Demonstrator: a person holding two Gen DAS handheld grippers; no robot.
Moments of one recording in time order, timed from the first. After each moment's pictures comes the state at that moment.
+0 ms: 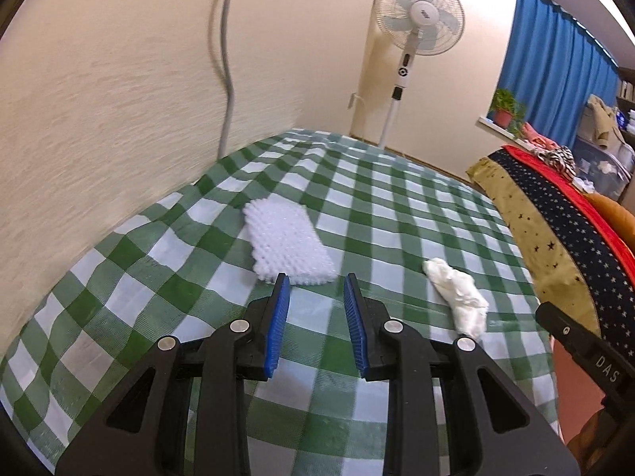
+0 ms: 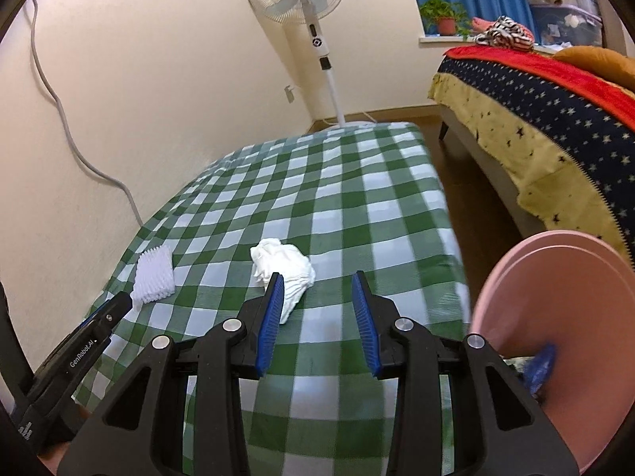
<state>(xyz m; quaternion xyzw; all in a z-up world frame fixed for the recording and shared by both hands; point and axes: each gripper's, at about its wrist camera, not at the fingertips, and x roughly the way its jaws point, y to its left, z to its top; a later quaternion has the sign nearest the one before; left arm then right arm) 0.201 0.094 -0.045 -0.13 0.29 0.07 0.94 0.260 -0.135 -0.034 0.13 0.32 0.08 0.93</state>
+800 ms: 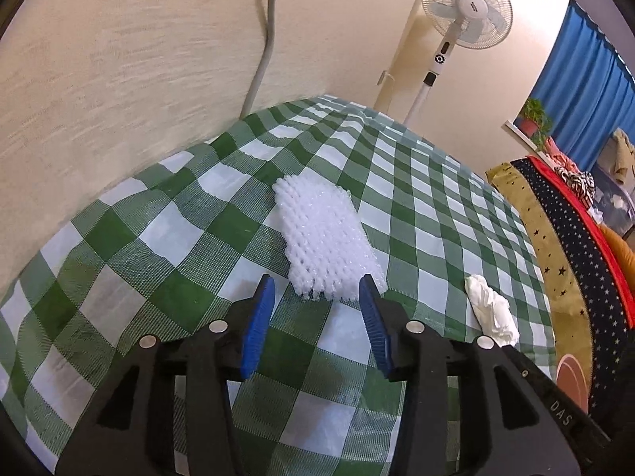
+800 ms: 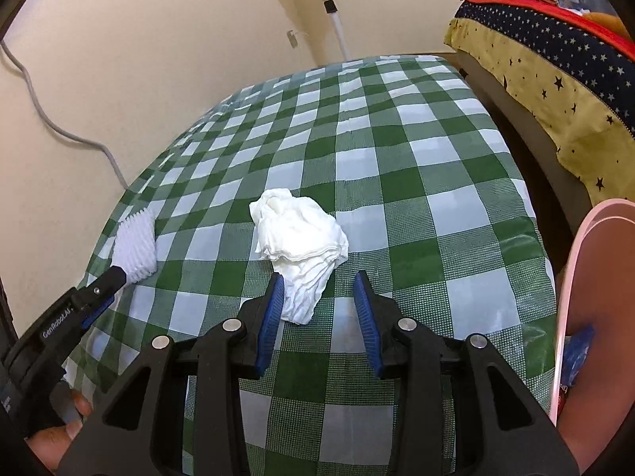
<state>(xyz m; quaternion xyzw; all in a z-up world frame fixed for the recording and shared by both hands) 0.236 0.129 -0.069 -0.21 0.34 0.08 0.91 0.307 -0.106 -0.073 0.13 0.41 0.09 0.90</state>
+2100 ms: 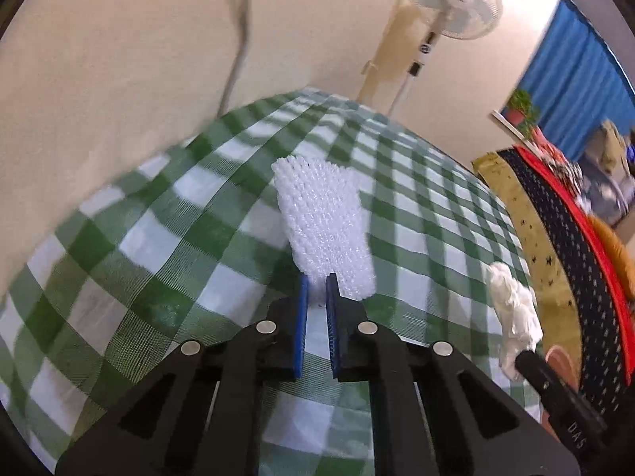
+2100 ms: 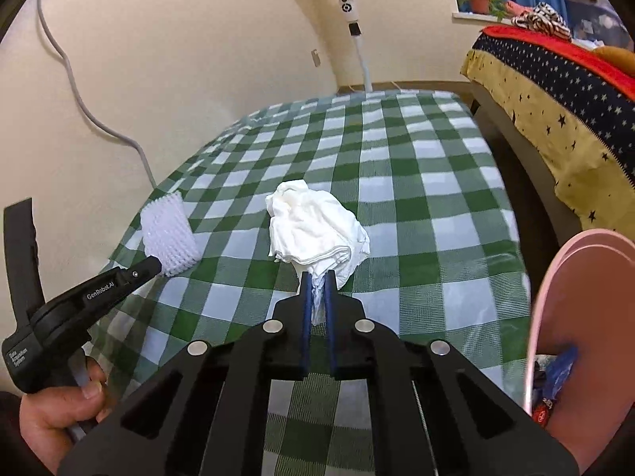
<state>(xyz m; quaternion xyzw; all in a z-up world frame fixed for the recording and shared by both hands) 0.243 0.119 -0.058 -0.19 0.36 0.04 0.91 0.274 -0.107 -0.039 0.10 0.37 0.12 0.92</state>
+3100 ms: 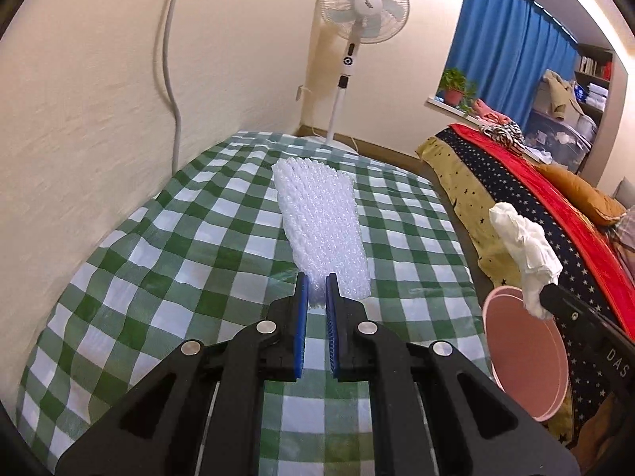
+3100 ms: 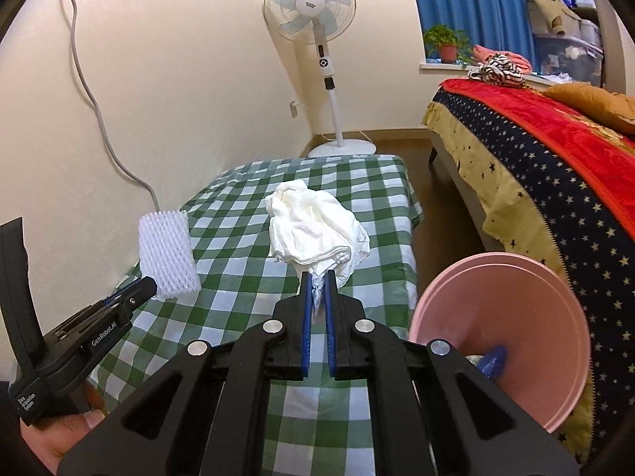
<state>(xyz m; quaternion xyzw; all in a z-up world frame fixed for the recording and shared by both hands) 0.165 0.057 0.002 -0.10 0.31 -0.02 0.94 0.177 -0.158 0.036 0.09 0.30 0.06 0.95</state>
